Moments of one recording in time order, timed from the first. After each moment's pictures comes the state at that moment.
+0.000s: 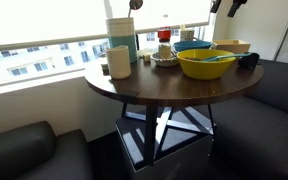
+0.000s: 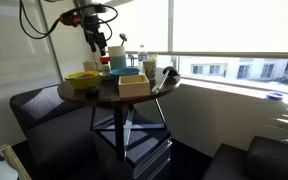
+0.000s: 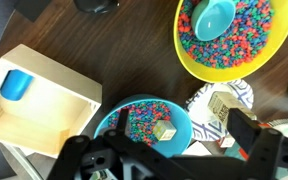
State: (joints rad) arm -0.07 -0.40 -0.08 -2.23 0.13 2.05 0.00
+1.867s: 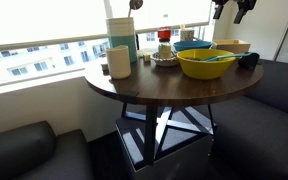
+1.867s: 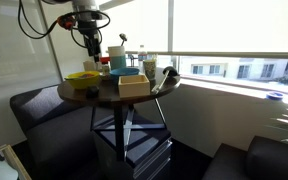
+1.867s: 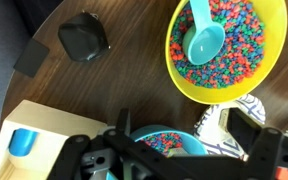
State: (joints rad) arm -0.08 -0.40 -0.08 -2.25 0.15 1.97 0.17
